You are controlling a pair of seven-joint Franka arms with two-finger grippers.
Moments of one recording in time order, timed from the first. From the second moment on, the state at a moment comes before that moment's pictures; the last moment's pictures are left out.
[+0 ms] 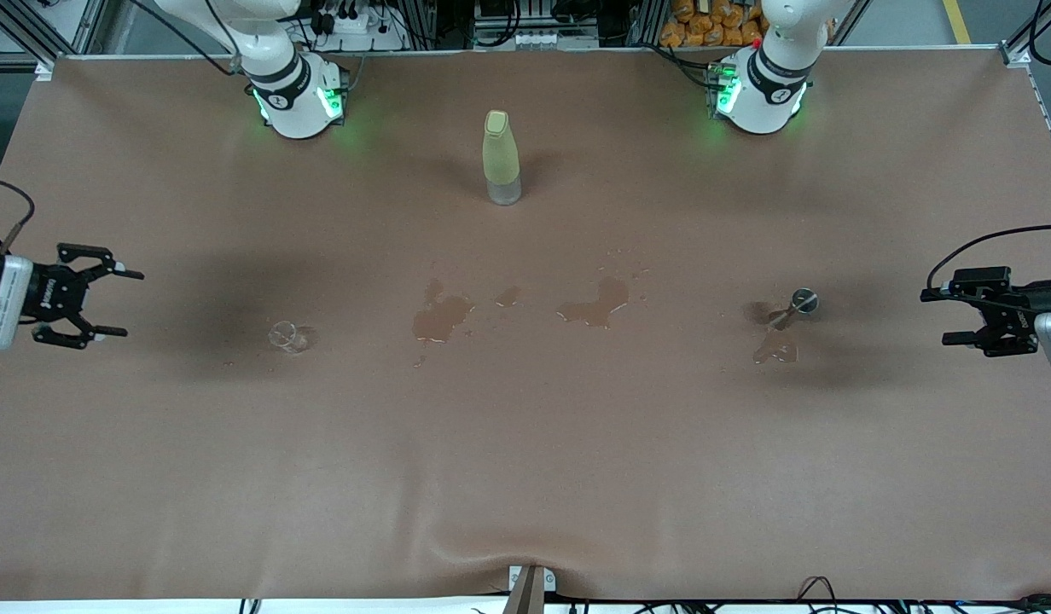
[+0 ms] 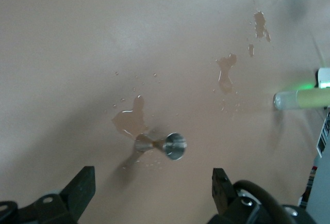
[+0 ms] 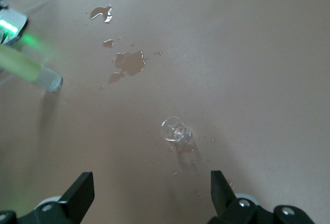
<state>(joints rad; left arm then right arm) 0.53 0.47 -0.27 -1.44 -0.41 1.54 0.94 0.00 0.32 -0.44 -1.67 0.67 1.55 -1.57</state>
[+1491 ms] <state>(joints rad) 0.12 0.25 -0.30 -1.30 0.08 1.54 -0.02 0.06 0.10 -0.09 -1.42 0.10 1.41 -0.13</state>
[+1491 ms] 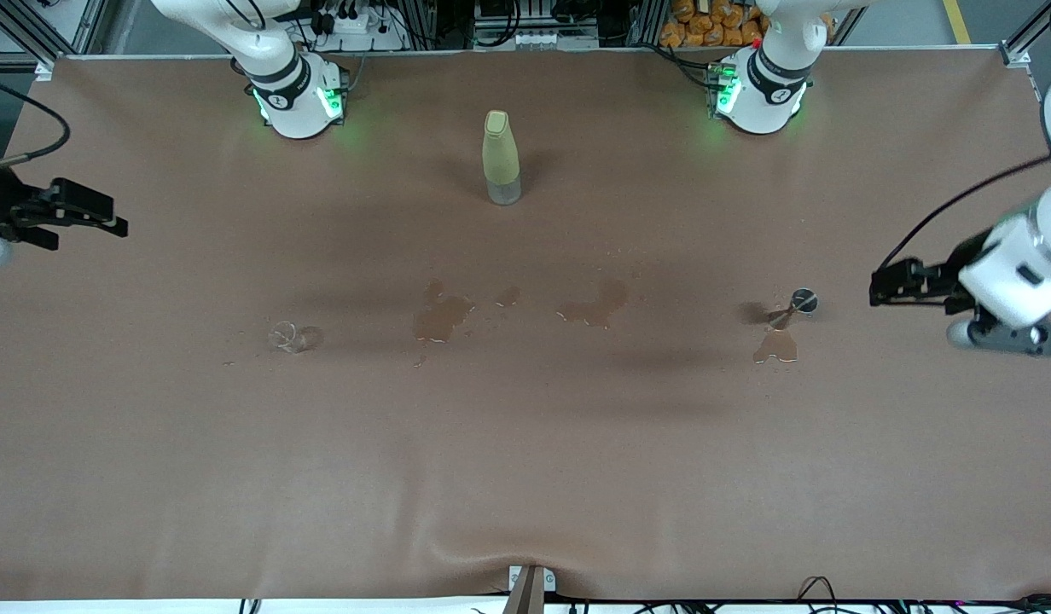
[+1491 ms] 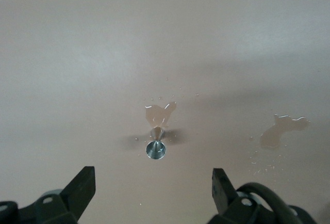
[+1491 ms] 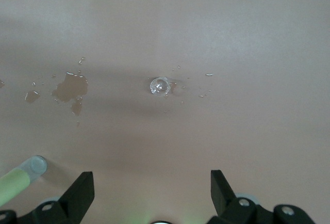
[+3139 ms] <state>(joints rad) -0.19 0.15 0.10 -1.42 -0.02 1.47 0.06 -0.02 0.09 -0.03 -1.40 -0.02 1.41 -0.09</state>
